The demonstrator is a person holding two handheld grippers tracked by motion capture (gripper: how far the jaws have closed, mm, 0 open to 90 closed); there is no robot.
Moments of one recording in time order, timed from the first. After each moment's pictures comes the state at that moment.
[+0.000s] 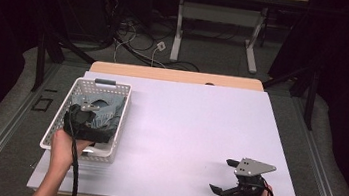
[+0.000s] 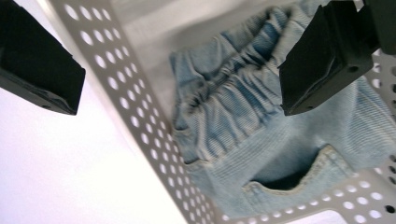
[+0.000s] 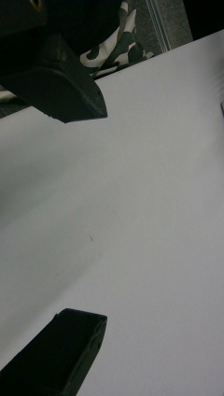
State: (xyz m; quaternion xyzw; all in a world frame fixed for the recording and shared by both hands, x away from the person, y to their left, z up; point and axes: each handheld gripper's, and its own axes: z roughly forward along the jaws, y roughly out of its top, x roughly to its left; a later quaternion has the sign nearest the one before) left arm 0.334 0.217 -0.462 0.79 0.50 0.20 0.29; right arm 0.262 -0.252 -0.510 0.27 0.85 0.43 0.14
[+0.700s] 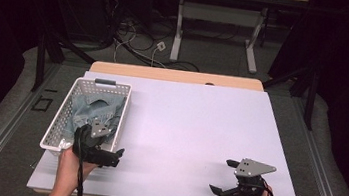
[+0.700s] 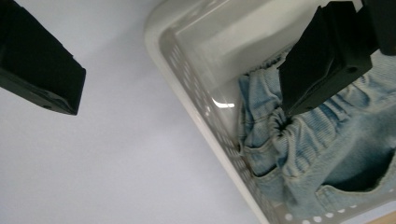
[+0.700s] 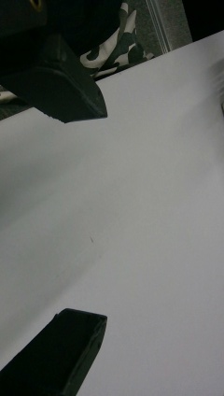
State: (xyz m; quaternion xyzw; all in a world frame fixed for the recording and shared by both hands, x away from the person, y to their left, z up) left arm 0.285 0.184 -0.474 0.82 0.44 0.21 0.30; right arm 0.260 -0.252 -0.511 0.27 0.85 0.43 0.14
